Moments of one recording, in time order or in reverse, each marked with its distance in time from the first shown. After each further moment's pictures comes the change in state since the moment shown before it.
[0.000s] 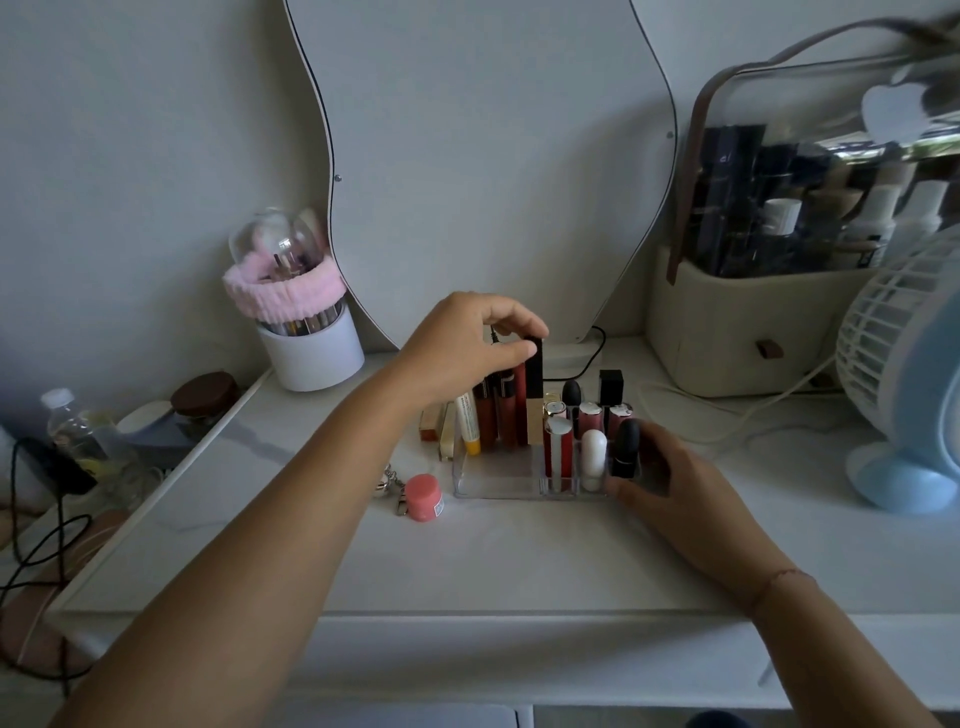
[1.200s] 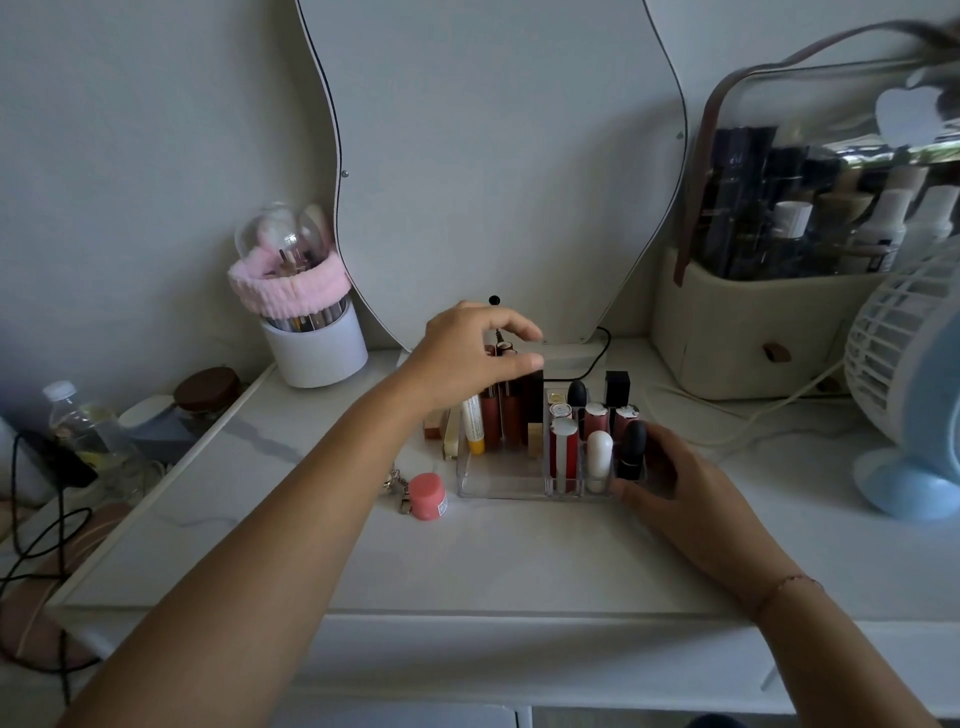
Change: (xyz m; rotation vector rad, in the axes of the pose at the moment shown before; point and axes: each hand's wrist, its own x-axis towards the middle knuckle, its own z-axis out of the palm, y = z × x) left_hand 0.001 -0.027 0.007 0.058 -0.005 -0.090; right_hand 0.000 -0.001 0.001 -0.025 0.003 0.012
